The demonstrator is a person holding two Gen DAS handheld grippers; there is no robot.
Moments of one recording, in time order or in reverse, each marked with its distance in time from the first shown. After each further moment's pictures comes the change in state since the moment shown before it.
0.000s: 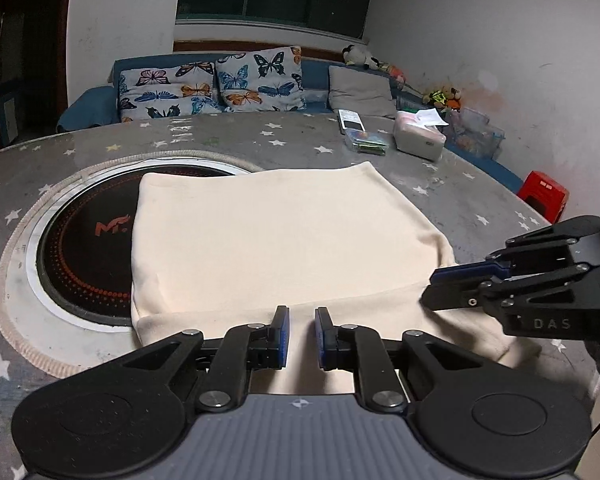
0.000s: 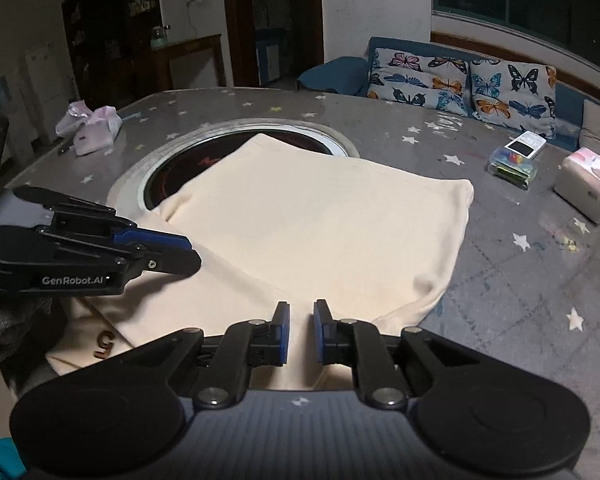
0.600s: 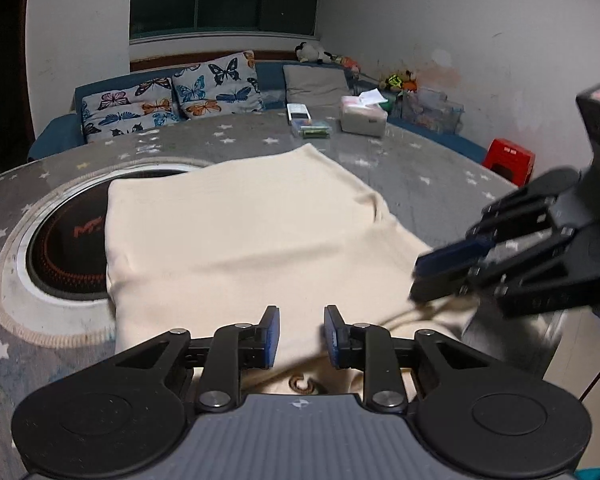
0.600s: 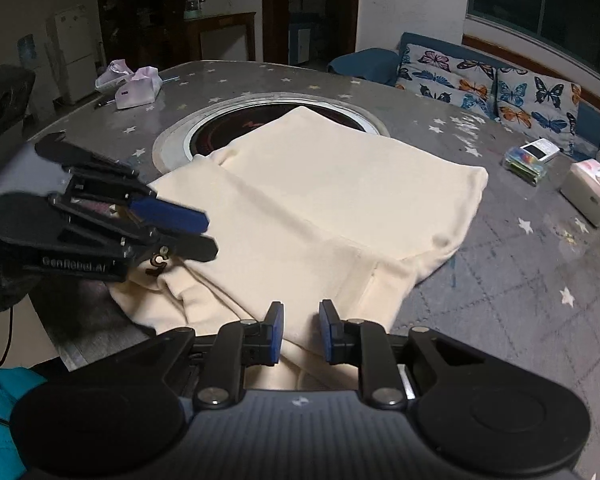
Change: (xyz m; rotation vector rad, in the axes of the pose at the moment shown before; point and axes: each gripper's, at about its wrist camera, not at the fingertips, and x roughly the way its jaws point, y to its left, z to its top) left arm -0.034 -0.030 -0.034 0.140 -0.004 -0.058; right arm -0.040 0.028 -0.031 -0.112 0.043 0.018
